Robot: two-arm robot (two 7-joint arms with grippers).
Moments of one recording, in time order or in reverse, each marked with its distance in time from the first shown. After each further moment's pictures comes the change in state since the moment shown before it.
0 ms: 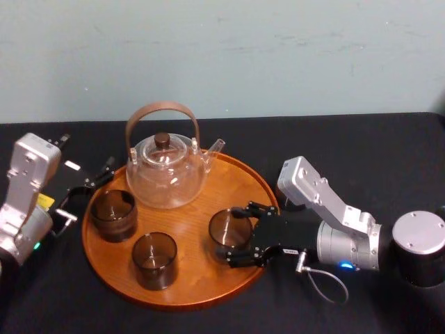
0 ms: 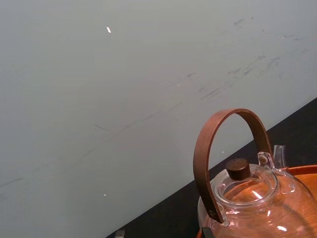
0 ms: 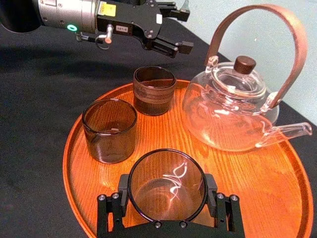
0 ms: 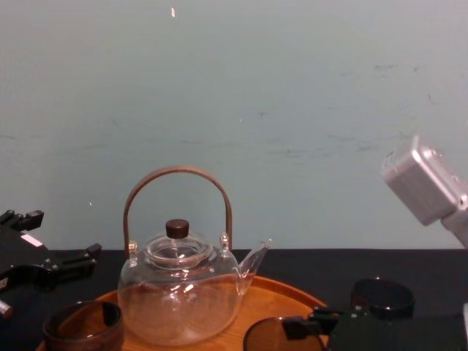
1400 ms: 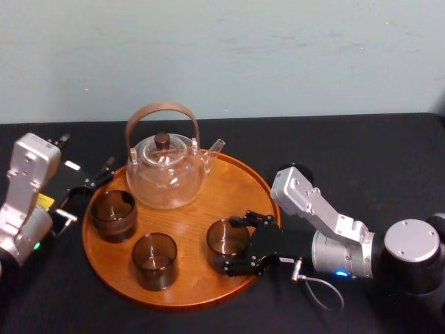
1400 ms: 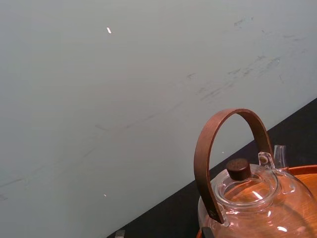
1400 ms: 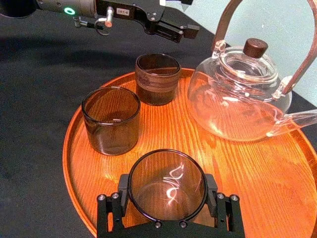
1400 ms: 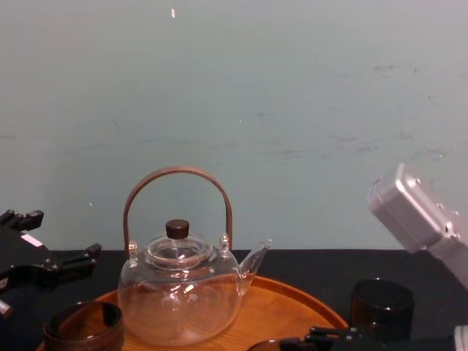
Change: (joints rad) left arm 0.000 0.000 0.000 0.000 0.000 0.000 0.000; right arm -0.001 -0.016 -0.021 0.034 -0.019 0.000 -0.012
